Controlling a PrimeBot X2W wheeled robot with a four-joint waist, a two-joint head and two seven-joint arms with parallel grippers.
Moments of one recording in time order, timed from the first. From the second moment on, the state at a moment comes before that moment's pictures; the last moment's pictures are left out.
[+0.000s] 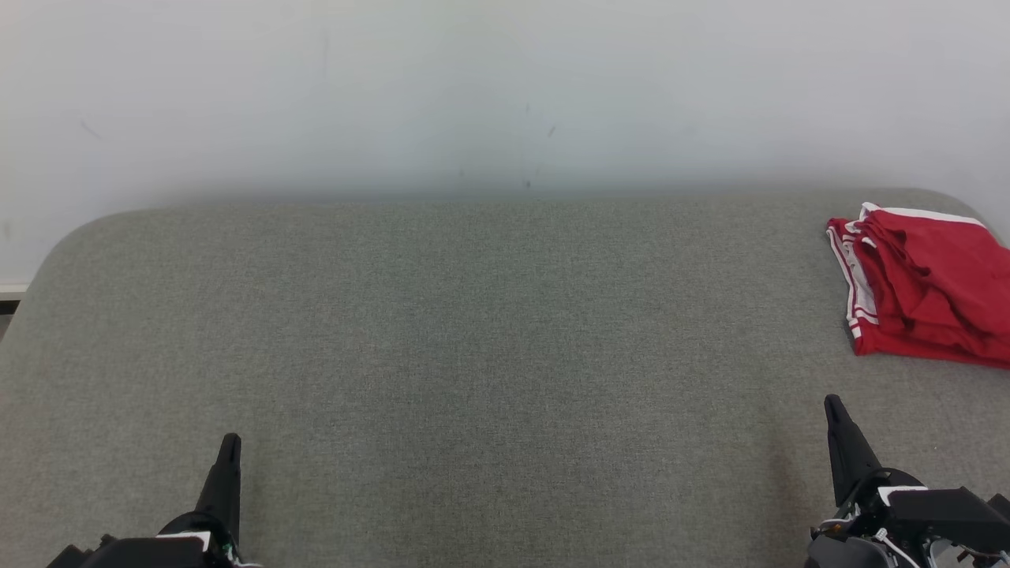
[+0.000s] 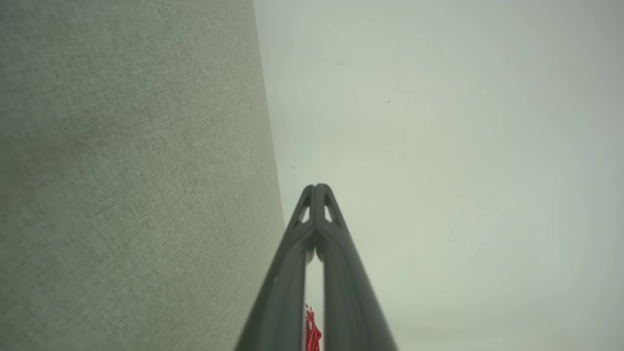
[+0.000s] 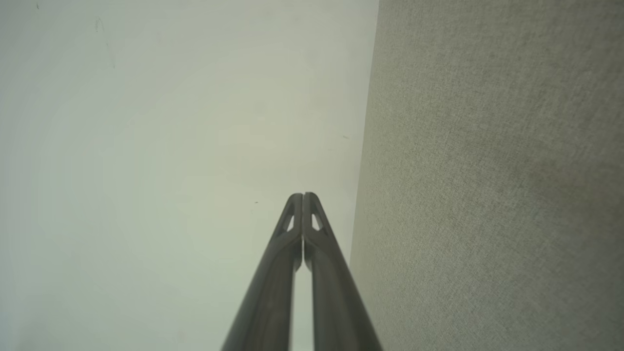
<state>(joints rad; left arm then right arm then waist) -0.10 0.05 0.11 0.25 -1.61 -0.13 0.12 -0.11 -0.05 -0.11 0.24 1.62 0.13 0.11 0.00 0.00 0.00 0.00</state>
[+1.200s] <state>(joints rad) -0.10 0.05 0.11 0.25 -1.61 -0.13 0.12 -0.11 -0.05 -0.11 0.24 1.62 0.13 0.11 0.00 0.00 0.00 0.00</state>
